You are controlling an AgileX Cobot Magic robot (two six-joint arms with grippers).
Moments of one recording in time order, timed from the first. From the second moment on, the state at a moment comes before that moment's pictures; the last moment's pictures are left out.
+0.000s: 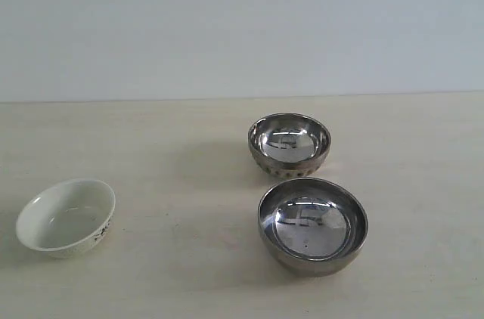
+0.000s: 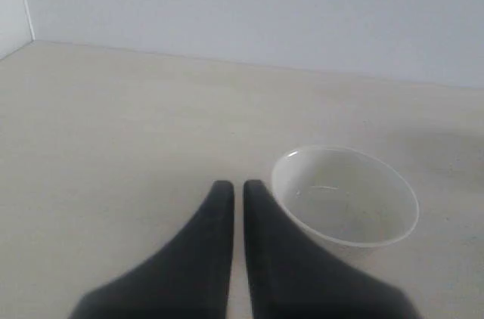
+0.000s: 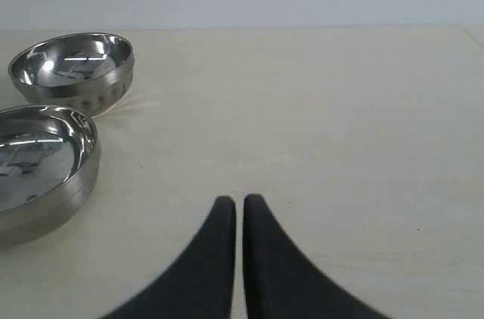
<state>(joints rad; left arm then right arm) 0.09 0.00 0.00 -0.02 0.30 -0.08 0.08 0.00 0.00 -0.02 0.35 0.04</state>
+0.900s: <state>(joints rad) 0.09 0.00 0.00 -0.02 0.30 -0.08 0.08 0.00 0.00 0.52 0.39 0.60</state>
